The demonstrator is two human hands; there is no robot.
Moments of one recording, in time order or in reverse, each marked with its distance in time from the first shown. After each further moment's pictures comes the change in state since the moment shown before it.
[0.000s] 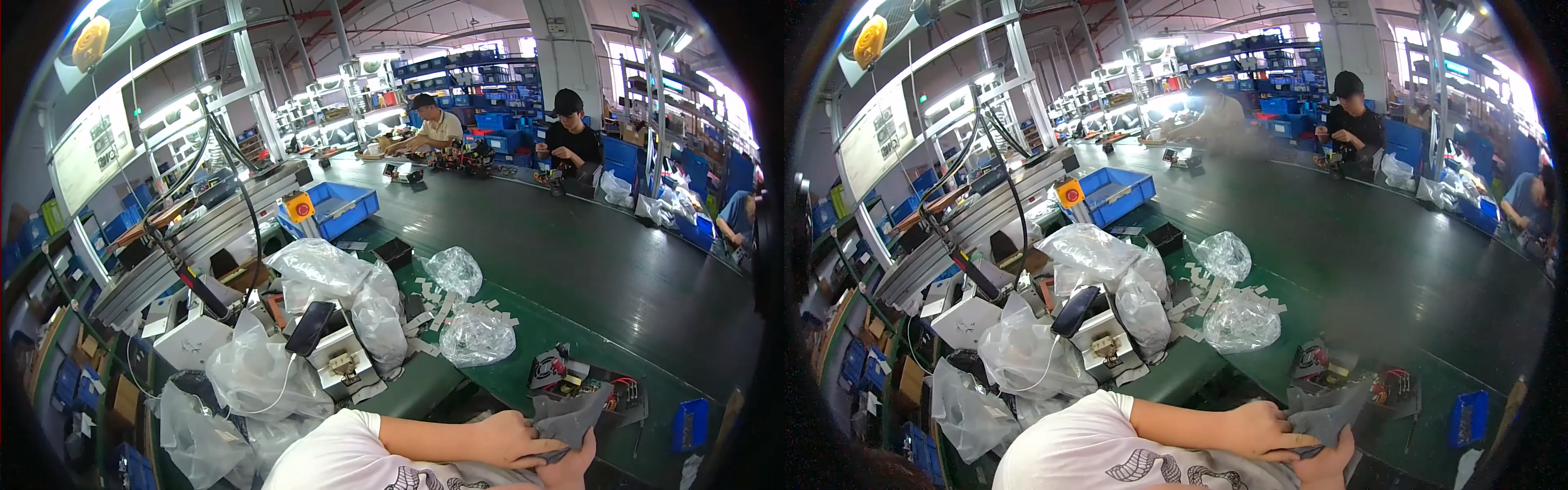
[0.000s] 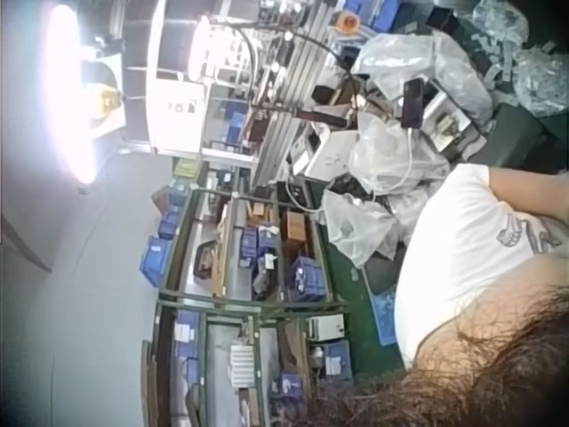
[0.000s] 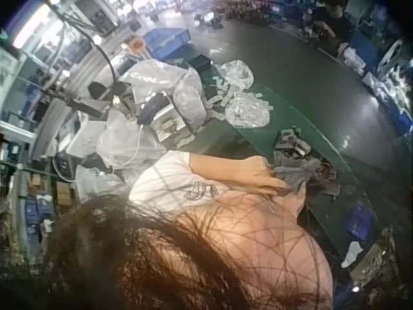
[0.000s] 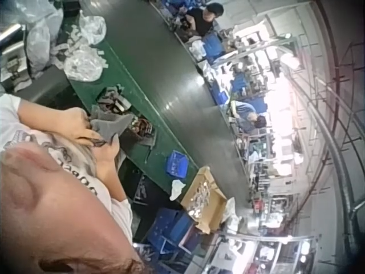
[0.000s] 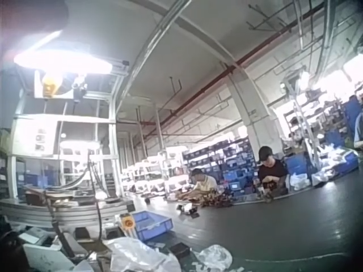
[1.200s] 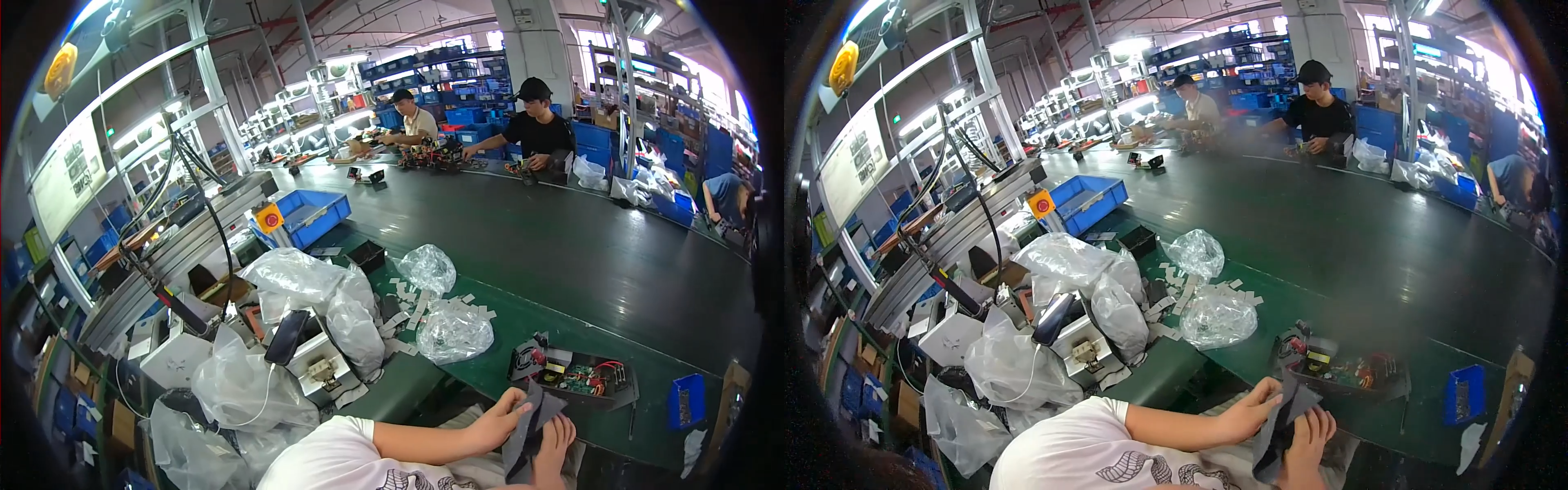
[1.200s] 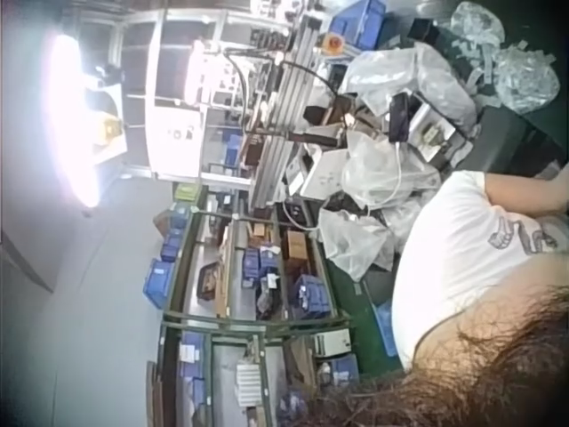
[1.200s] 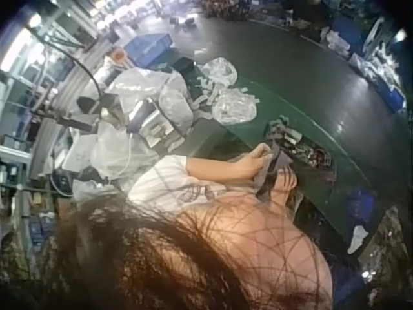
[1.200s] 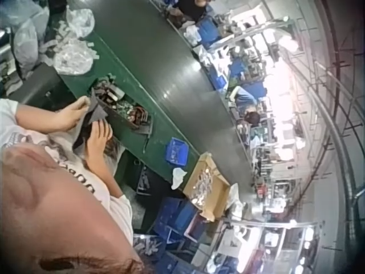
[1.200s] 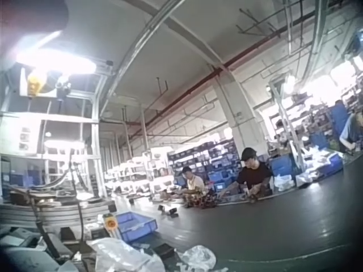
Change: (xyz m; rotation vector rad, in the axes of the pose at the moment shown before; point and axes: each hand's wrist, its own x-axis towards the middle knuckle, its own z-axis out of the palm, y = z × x) left_hand 0.011 -0.007 0.078 -1.632 0.491 -0.829; right_hand -0.010 0.009 -0.052 -2.121 -0.027 -0.923
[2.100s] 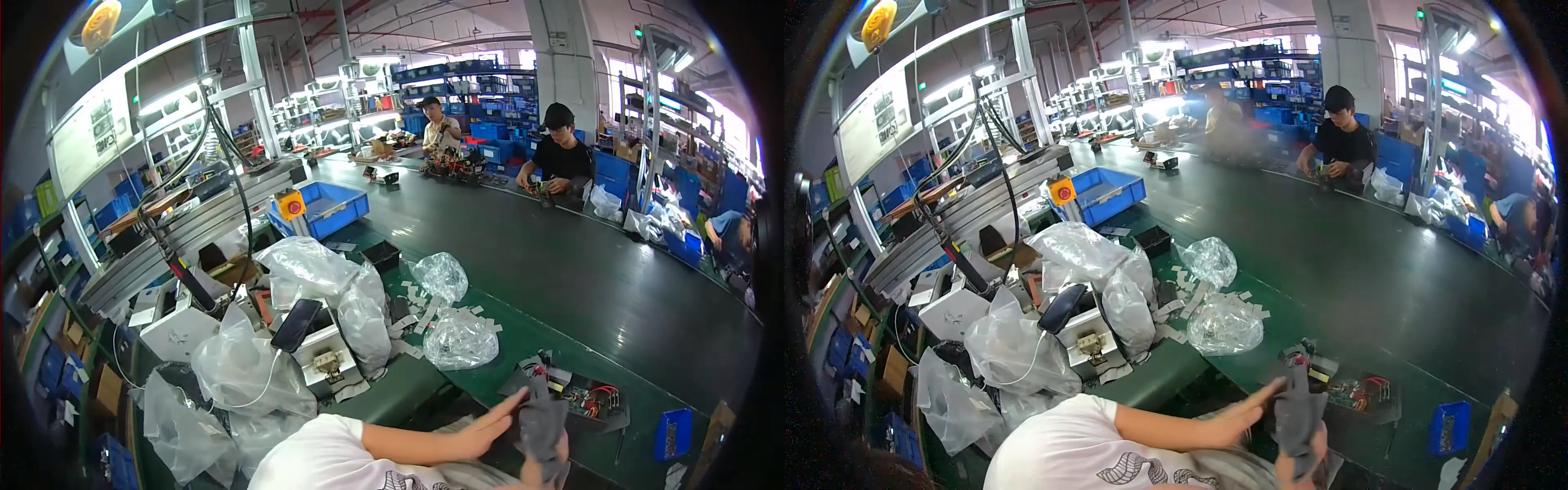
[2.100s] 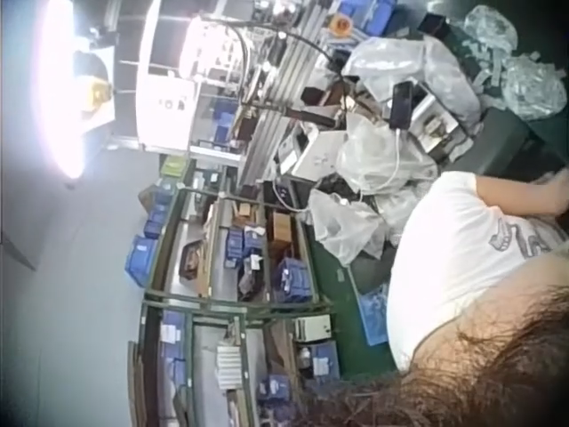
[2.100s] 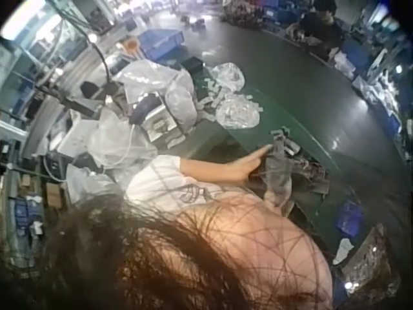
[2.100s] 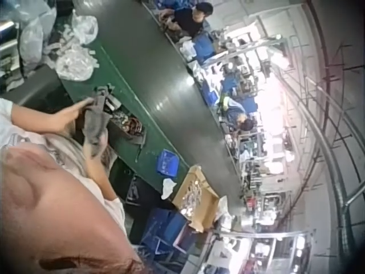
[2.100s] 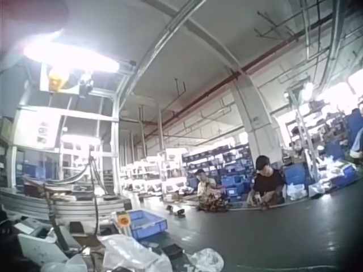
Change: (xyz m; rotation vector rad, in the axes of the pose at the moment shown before) left_hand -0.029 0.022 -0.016 0.333 -0.129 0.553; right_hand 0.036 -0.033 -0.011 0.988 0.042 0.678
